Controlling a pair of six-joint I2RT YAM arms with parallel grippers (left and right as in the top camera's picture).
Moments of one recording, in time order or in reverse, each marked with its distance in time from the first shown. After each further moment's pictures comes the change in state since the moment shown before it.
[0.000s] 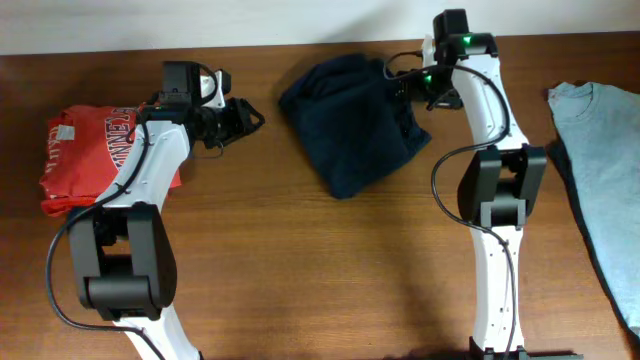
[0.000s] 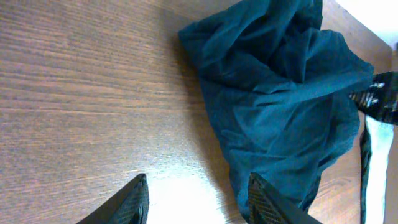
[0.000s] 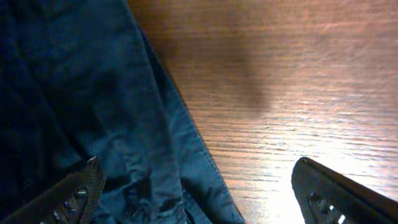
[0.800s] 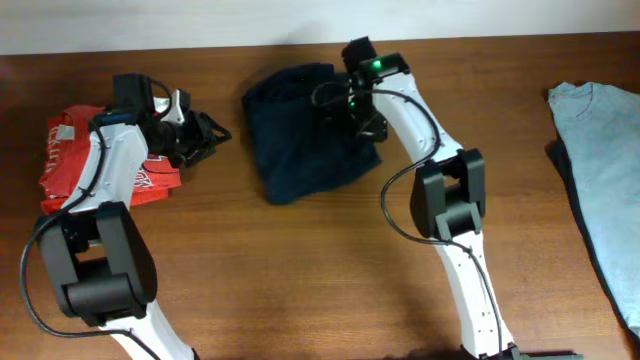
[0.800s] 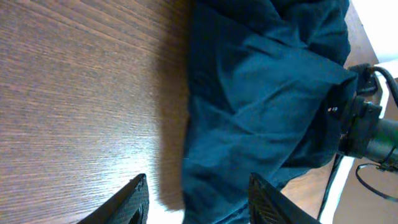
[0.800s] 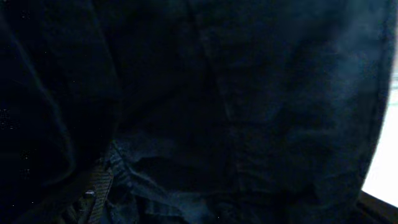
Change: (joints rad) left arm 0.179 0.000 0.000 -0.216 0.110 0.025; right arm 0.297 0.008 -0.052 -0.042 -0.046 0.354
